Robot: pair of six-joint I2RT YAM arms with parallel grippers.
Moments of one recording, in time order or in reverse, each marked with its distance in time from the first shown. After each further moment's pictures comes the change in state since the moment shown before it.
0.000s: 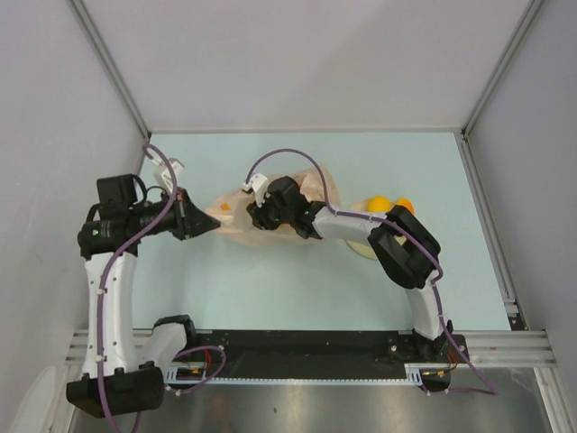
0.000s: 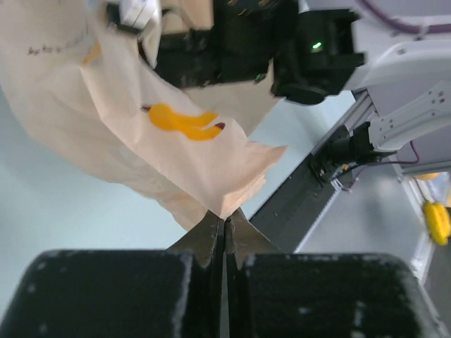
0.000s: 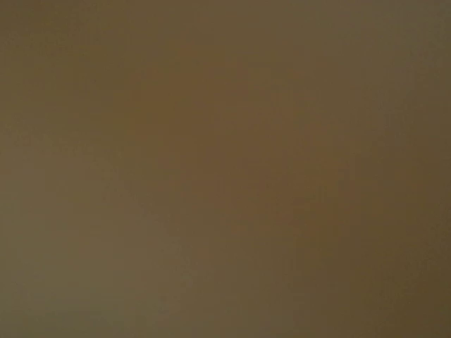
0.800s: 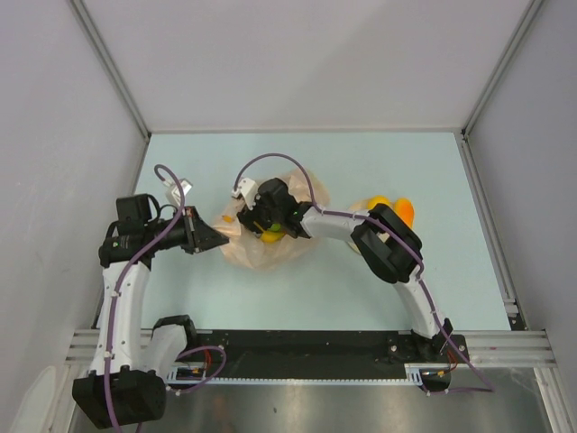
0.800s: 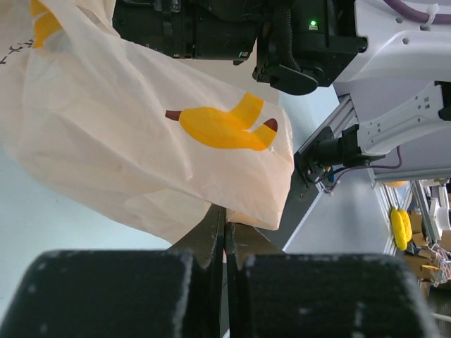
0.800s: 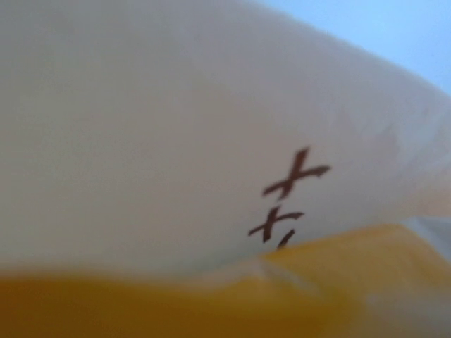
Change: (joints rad) left arm 0.000 -0.071 -0.233 0.176 0.037 -0.121; right arm 0.025 0.160 0.156 0.013 0.044 -0.138
